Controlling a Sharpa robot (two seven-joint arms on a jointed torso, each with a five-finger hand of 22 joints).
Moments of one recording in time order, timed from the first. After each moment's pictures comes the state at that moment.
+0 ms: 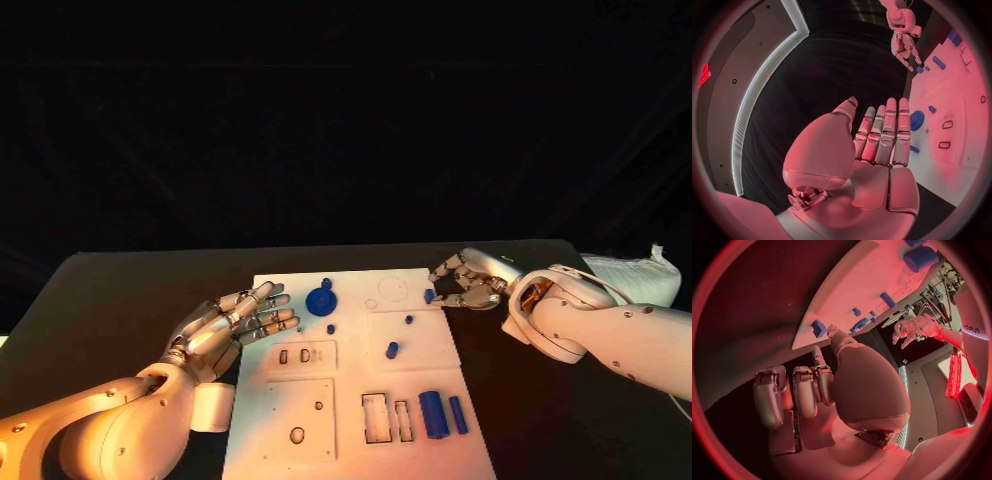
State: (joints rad) left arm 1.11 -1.02 -0.02 1.87 0.21 -0.34 0.52; left_hand 1.39 -0.01 0.13 0.16 0.20 0.93 0.24 0.07 0.07 0.97 0.20 0.07 0.06 1.07 0.14 0.12 0.10 0.17 0.89 0.25 0.24 0.07; right arm 1.21 -1.01 0.00 1.46 -1.28 -0.36 0.03; right_hand 1.37 -0.17 0.24 0.11 0.12 0.99 0.15 0.07 0.07 1.46 0.07 1.47 1.31 1.46 -0.01 1.57 1.31 0.01 1.47 0.10 1.56 1.31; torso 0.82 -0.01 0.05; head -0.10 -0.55
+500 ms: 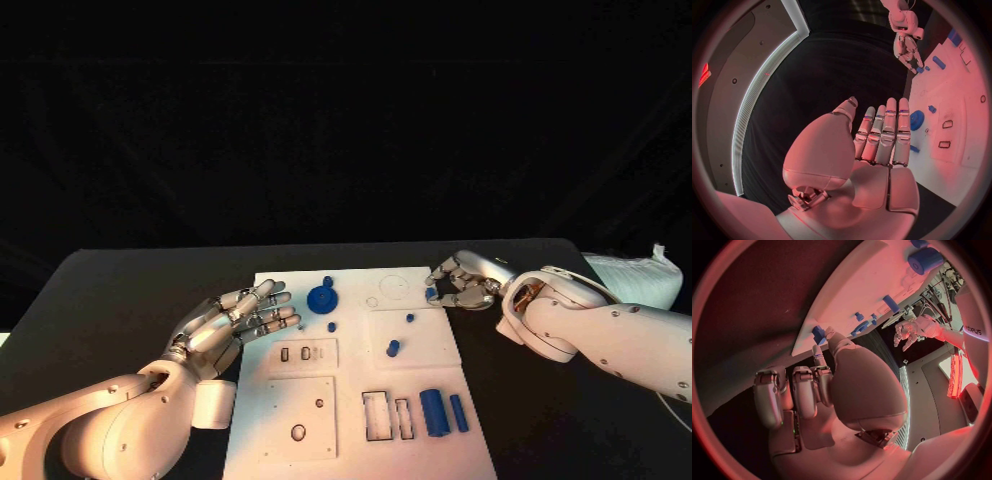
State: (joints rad) left arm 1.11 -1.02 -0.02 1.87 0.21 -0.34 0.52; left_hand 1.39 -0.01 0.13 0.16 0.20 0.93 0.24 0.07 0.07 0.97 0.20 0.07 0.07 1.07 0.14 0.12 0.10 0.17 0.89 0.25 0.24 0.07; right arm 1.20 -0.97 0.00 1.42 -1.28 -0.35 0.04; right_hand 1.39 -0.13 0.24 0.10 0.12 1.04 0.15 0.07 0.08 1.46 0.07 1.48 1.31 1.46 -0.01 1.57 1.31 0.01 1.47 0.10 1.56 1.31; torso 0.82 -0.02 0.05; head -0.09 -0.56
